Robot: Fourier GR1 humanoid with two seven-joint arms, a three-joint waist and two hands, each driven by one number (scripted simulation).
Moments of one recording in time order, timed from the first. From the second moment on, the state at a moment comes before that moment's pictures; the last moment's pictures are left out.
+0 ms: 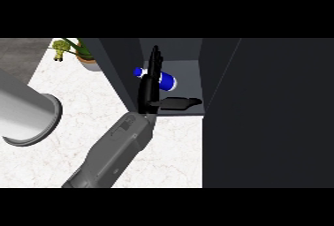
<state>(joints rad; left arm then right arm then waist) -0.76 0.00 -0.47 -0.79 0.63 0.53 -0.59 0.79 -0.34 -0.32 -2.34 -0.73 0.47 -0.14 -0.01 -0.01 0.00</state>
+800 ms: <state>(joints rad) -0.22 0.11 -0.77 -1.43 0.57 0.60 -0.56 0.79 -0.36 -0.33 -2.34 -0.74 0.52 -0.12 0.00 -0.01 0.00</state>
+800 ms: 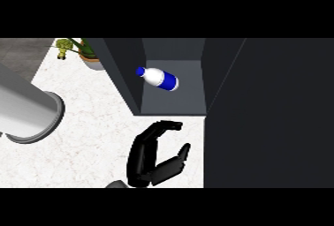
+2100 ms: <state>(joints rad) 0.25 0.68 -0.54 -1.94 0.71 0.35 -0.62 0.80 -0.43 -0.09 -2.37 -0.69 0.75 -0.10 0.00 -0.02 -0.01</state>
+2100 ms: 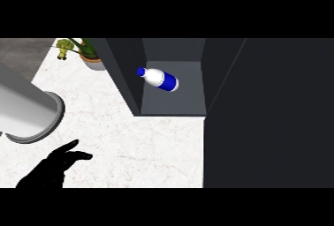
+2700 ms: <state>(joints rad) 0.39 0.81 -0.37 -2.00 0.82 0.25 -0.65 0.66 -0.47 0.10 -2.37 -0.65 0.74 -0.01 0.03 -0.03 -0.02</state>
